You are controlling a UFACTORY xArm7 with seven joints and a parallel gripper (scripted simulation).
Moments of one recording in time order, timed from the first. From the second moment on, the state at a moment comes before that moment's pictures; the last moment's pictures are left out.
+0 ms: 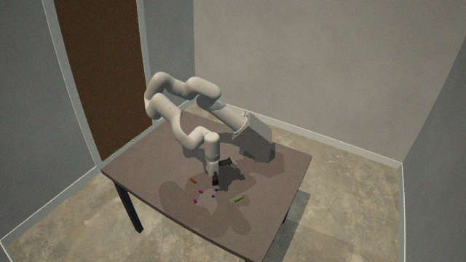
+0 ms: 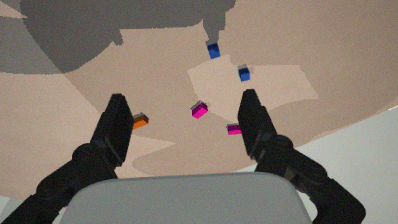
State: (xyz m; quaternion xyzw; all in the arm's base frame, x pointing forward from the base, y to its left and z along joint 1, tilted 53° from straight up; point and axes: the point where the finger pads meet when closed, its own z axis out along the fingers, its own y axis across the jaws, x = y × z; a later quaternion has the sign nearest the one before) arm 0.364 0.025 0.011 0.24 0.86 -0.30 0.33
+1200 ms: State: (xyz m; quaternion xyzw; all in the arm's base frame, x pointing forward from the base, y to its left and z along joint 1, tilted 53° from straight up) arm 0.364 0.050 -0.017 -0.08 0.89 -0.39 0.20
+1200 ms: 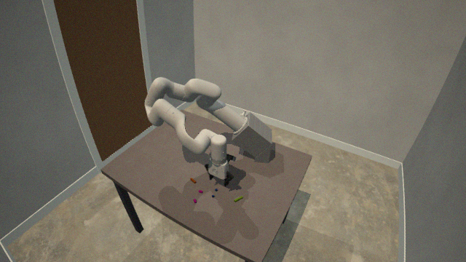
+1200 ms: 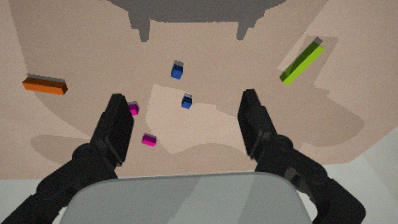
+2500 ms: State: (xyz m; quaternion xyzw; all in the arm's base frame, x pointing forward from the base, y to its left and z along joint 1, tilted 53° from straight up) arm 0.364 0.050 -0.017 -0.08 0.89 -0.39 0.20
